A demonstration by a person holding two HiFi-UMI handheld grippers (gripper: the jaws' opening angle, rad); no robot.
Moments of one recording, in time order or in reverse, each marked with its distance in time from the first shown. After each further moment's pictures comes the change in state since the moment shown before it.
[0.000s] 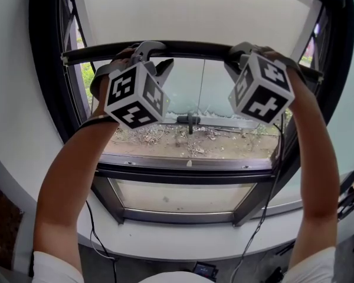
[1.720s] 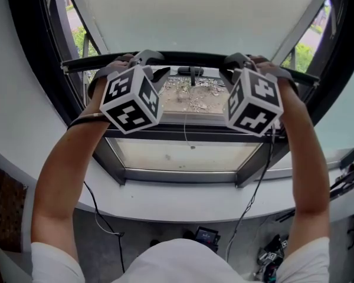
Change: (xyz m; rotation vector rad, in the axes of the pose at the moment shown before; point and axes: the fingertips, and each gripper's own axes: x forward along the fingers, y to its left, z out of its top) left arm -0.018 -0.168 -0.051 -0.125 0.117 -0.363; right arm 0.025 0.170 -0.024 0.037 0.010 0.246
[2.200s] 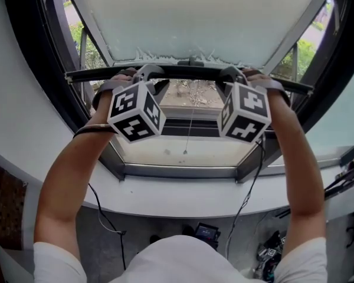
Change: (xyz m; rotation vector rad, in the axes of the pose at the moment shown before) left arm 0.018 -0.051 -0.026 -0.026 0.037 -0.064; right arm 0.024 0.054 -0.009 -0.006 0.023 0.090
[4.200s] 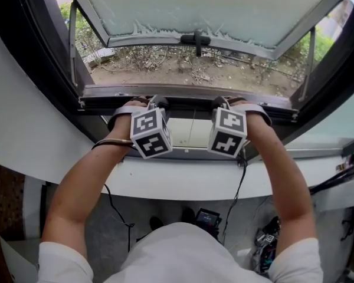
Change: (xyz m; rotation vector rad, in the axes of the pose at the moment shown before) left arm 0.069 -0.173 -0.088 -0.112 0.182 -0.315; right arm 0.091 0.181 -0.028 0.047 0.090 0.376
